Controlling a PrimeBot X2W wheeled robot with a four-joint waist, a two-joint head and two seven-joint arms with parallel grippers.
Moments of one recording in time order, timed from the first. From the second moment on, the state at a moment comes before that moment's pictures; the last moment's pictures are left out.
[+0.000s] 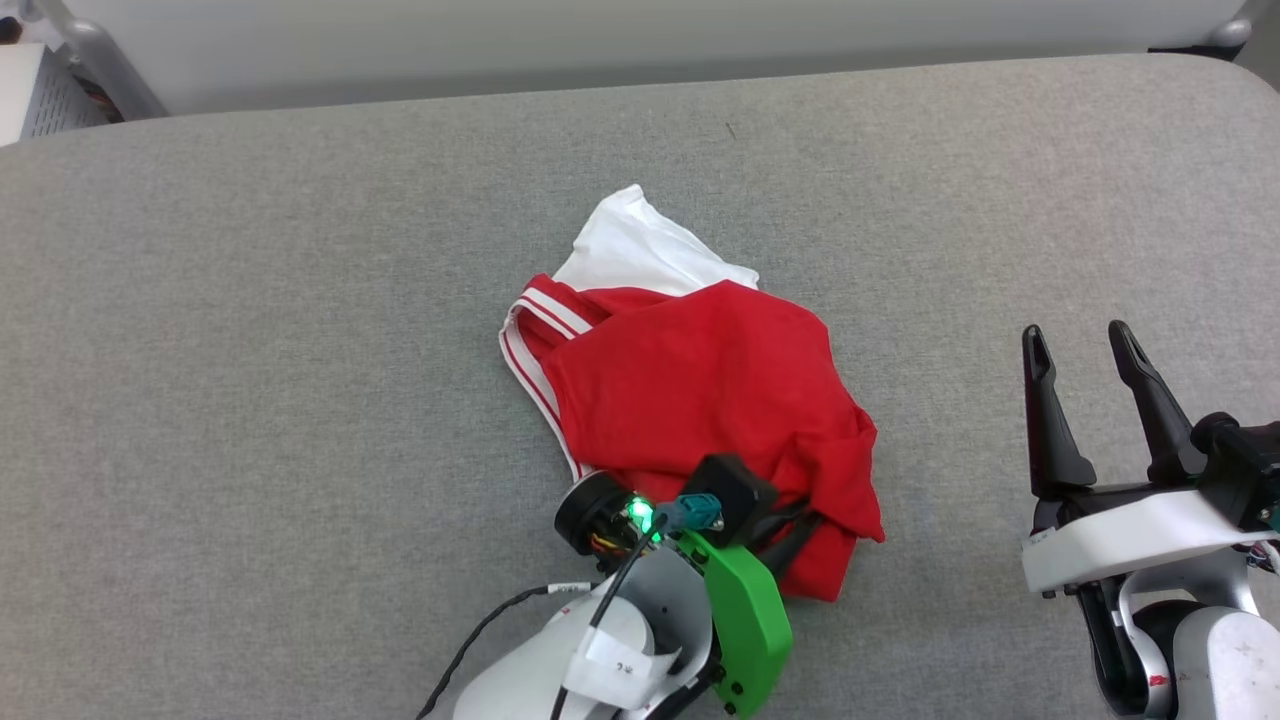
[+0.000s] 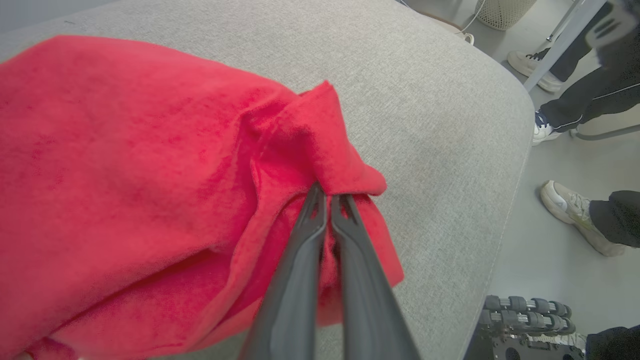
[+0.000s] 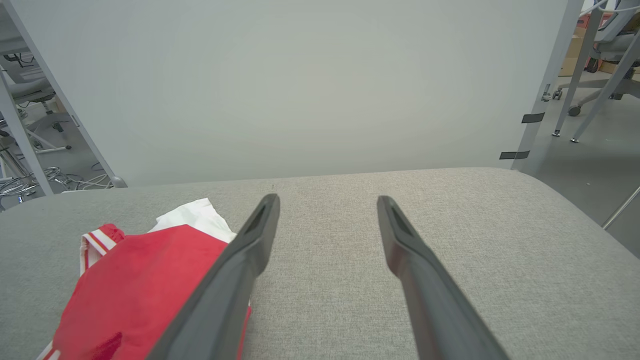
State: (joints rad) left arm -0.47 0.15 -0.93 0.27 -0.55 -0.05 0.11; right arm -0.07 -0.05 -0.03 -0.18 0.16 0.13 -0.02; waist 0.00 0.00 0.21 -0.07
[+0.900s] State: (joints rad) left arm -0.26 0.33 -0.48 0.12 -0.59 0.24 -0.25; right arm 0.01 -0.05 -0.03 -0.18 0.14 0.13 0.03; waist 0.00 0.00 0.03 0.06
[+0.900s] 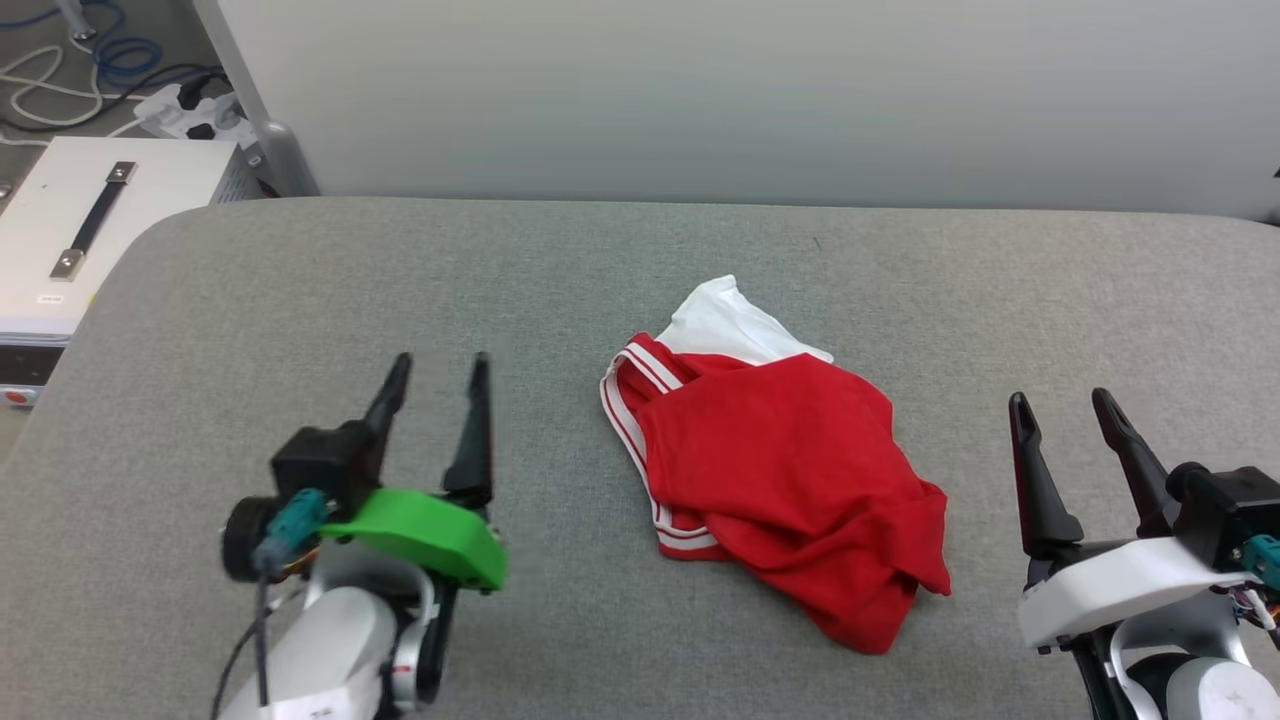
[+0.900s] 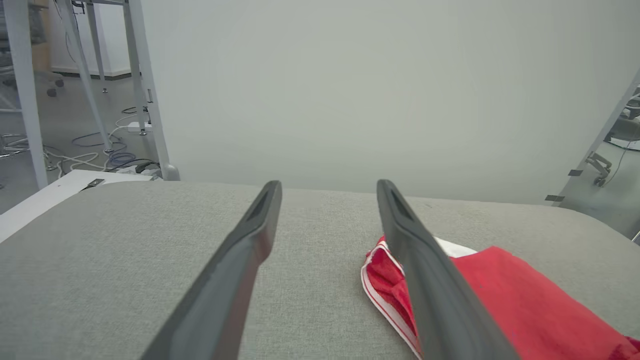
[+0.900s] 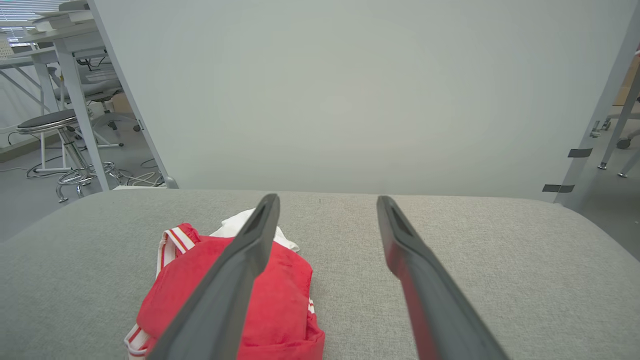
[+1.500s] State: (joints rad) left arm -0.08 0.42 -0.39 0.01 -0.58 0.28 -0.26; right arm 0.04 -0.05 -0.03 -0.17 0.14 0.13 0.05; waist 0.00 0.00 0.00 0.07
